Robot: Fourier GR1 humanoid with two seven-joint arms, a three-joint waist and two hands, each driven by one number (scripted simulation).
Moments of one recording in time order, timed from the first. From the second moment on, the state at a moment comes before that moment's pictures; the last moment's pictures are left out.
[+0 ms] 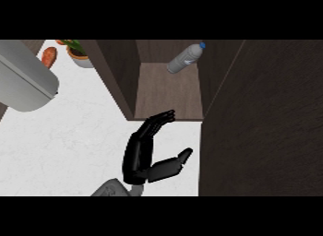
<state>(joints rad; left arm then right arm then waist) -0.27 0.08 -0.72 -1.35 0.57 0.56 -0.56 0.74 -0.35 -0.41 -2.34 -0.83 0.52 -0.05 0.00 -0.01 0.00</state>
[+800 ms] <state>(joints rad) 0.07 0.45 -0.71 -1.75 0.58 0.45 -0.56 0.78 -0.42 -0.29 -2.35 -0.82 0.73 0.00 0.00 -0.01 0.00</state>
